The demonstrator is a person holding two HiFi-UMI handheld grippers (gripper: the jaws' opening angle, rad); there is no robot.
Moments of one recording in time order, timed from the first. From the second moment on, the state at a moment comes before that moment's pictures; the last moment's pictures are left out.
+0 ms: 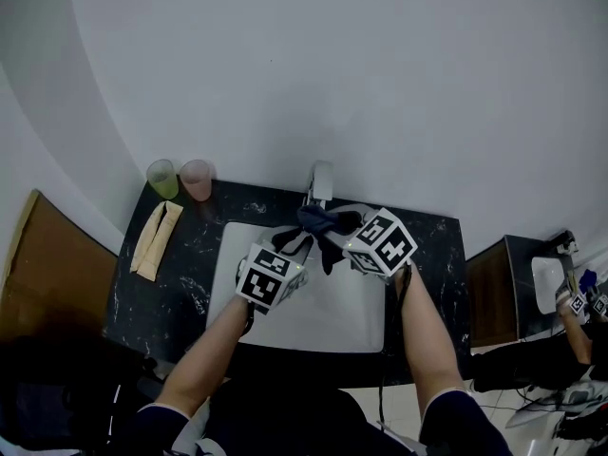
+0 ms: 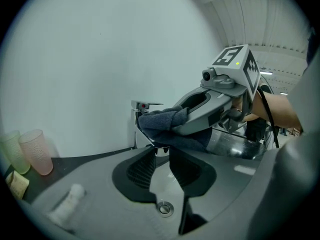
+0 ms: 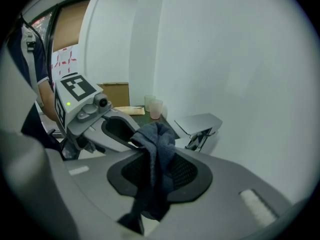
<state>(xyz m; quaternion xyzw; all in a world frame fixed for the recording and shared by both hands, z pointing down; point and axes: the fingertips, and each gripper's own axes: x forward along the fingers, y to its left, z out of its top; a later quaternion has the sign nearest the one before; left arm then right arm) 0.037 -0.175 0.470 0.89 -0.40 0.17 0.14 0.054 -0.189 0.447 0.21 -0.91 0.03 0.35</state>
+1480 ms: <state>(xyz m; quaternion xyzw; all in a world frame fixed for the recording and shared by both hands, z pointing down) 0.035 -0.174 0.473 0.88 -0.41 0.17 0.15 0.064 -0.192 0.449 0.28 -0.91 0.09 0.30</state>
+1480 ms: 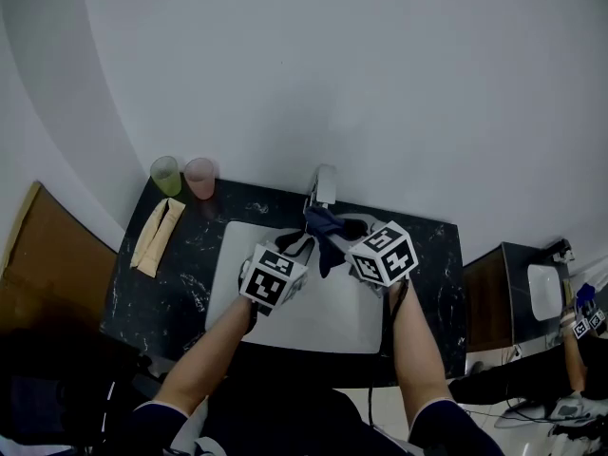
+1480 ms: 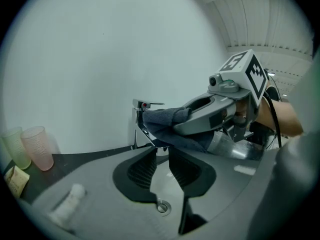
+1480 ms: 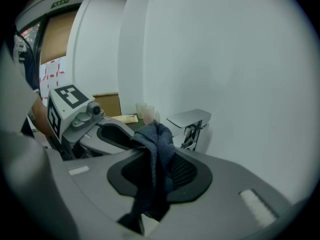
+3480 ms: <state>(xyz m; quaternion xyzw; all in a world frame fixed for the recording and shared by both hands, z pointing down) -0.003 -0.230 0.394 0.91 -0.40 0.13 0.04 0.080 -0.228 0.374 0.46 -0.88 0.09 0.10</state>
